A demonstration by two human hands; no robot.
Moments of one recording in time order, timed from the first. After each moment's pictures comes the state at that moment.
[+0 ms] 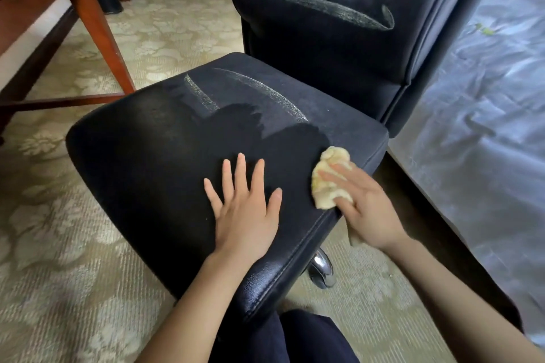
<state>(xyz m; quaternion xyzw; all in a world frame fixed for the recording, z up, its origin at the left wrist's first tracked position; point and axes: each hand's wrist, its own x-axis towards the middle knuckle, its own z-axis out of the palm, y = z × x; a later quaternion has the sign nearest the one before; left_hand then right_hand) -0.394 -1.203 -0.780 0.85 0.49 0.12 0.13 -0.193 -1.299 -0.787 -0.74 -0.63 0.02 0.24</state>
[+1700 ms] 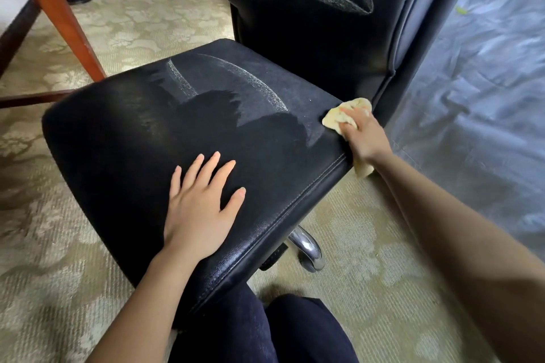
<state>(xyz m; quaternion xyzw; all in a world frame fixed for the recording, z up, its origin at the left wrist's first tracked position) -0.430 -1.187 -0.788 0.89 0.43 0.15 0.09 -0.104 -1.239 -0.785 -0.84 -0.43 0.08 0.32</state>
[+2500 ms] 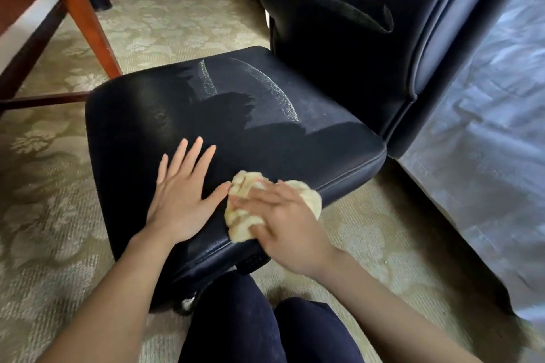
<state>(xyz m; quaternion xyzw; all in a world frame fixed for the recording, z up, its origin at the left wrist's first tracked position) -0.466 -1.149 -0.787 0.89 0.41 0.16 0.11 -0.320 -1.287 -0.768 -0.68 -0.69 0.11 0.20</state>
